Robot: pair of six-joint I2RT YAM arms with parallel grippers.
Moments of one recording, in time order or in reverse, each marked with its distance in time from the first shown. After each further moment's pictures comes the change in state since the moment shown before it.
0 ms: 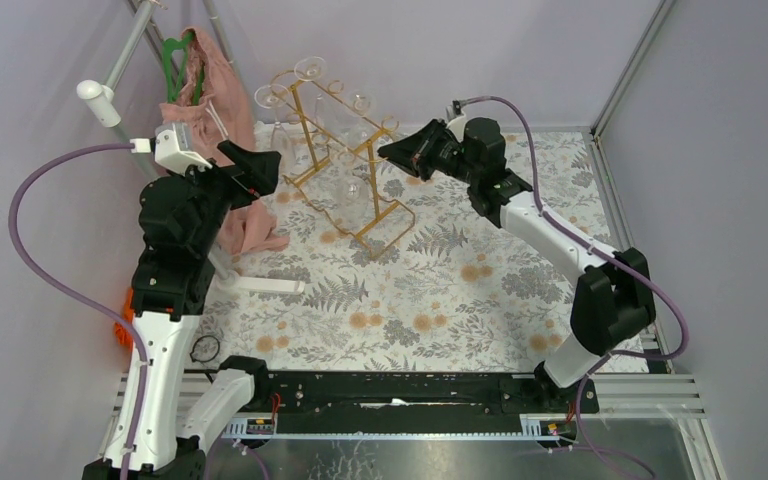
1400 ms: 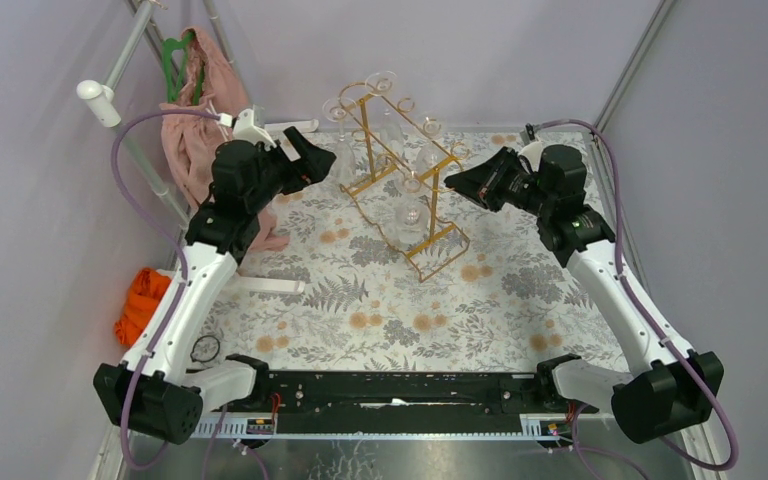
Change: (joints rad) left arm -0.132 0.285 -0.027 0.130 0.077 -0.076; right arm -0.215 -0.468 -0.245 -0.393 -0.062 -0.246
